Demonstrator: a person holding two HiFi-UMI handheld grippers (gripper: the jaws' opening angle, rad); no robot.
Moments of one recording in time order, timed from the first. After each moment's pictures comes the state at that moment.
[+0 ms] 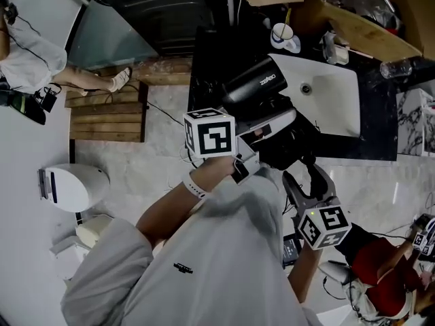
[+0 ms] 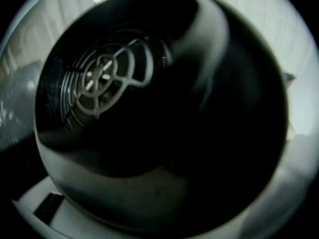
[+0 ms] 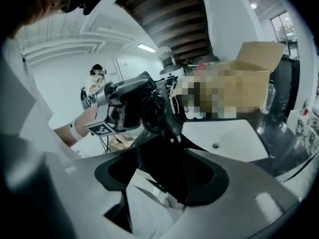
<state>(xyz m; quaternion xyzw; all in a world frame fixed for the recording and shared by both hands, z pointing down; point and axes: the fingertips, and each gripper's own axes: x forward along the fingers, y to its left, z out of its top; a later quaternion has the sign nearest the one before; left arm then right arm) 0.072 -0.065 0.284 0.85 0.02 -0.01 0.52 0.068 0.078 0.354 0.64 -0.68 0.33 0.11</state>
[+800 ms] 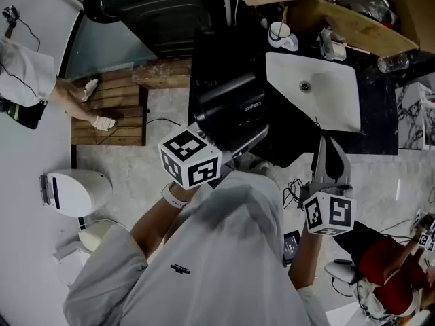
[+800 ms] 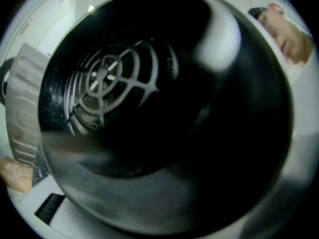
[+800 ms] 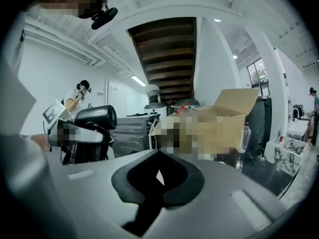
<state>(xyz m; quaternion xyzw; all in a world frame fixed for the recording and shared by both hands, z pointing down) 0.008 -0.057 0.295 0.95 -0.06 0.10 0.27 0.128 0.040 0.287 0.78 -0.61 0.13 0.03</state>
